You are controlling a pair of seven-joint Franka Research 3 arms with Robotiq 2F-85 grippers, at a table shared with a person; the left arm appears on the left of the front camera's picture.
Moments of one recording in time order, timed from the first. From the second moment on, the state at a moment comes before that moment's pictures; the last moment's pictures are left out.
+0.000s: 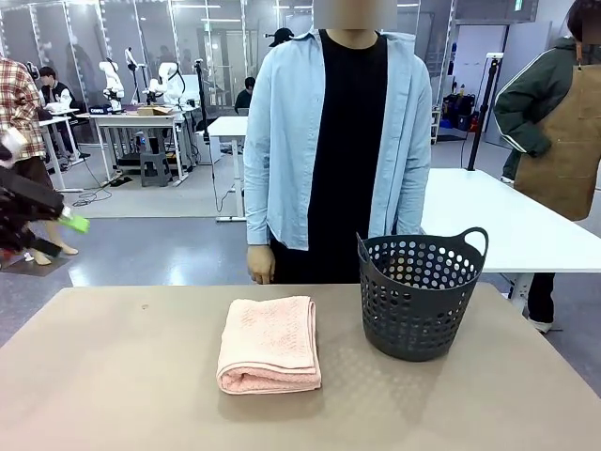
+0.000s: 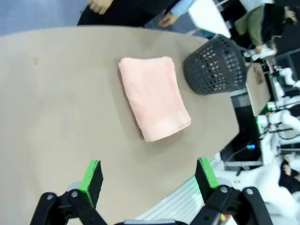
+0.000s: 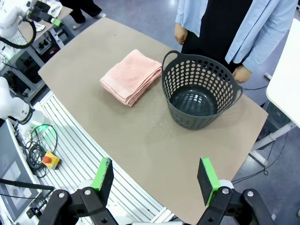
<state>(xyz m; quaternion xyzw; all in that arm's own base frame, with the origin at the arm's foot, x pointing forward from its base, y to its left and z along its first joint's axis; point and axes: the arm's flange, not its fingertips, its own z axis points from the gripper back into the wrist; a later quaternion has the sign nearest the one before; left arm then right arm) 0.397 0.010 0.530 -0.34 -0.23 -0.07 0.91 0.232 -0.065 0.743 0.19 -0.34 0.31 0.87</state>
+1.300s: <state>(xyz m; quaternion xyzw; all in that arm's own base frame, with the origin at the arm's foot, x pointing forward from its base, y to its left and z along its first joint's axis) 0.389 -0.011 0.458 -0.38 -0.23 0.00 0.90 0.233 -0.065 0.743 0.19 -0.34 0.31 0.87</state>
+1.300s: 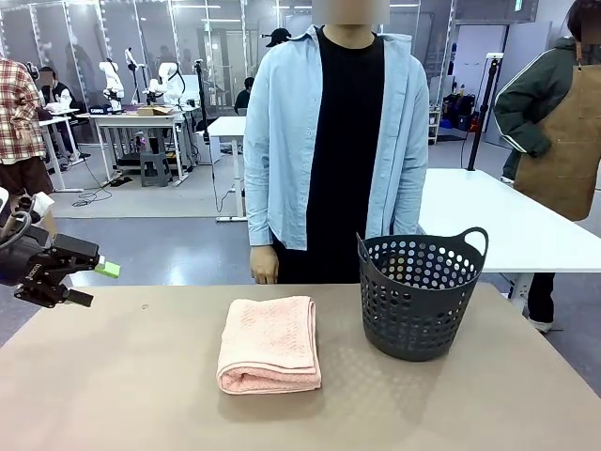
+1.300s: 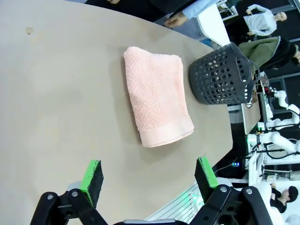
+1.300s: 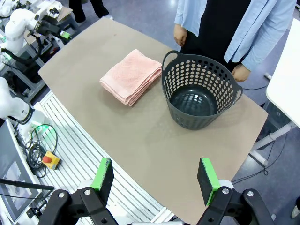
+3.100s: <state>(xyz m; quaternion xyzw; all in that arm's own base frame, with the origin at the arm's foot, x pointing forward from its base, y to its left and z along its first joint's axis) 0.496 -0.144 0.285 -0.47 -0.12 0.07 0.87 0.233 -0.065 0.743 0.19 -0.34 0.31 0.87</state>
